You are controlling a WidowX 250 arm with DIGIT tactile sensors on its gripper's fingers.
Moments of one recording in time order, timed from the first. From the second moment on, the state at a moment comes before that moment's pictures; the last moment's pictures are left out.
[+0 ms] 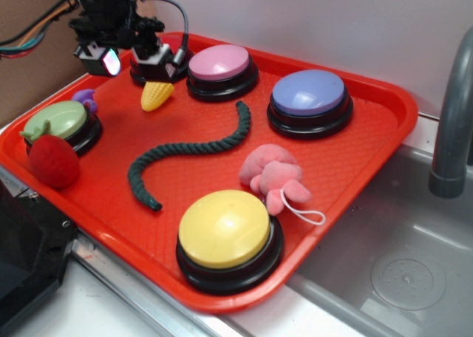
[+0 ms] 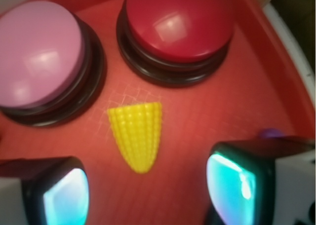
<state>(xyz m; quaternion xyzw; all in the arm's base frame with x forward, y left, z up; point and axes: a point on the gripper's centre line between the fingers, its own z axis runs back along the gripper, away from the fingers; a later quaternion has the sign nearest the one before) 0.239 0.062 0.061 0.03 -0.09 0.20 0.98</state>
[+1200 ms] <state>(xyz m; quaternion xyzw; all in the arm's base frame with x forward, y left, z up) 0.244 0.073 0.027 -0.01 -0.07 0.24 0.97</state>
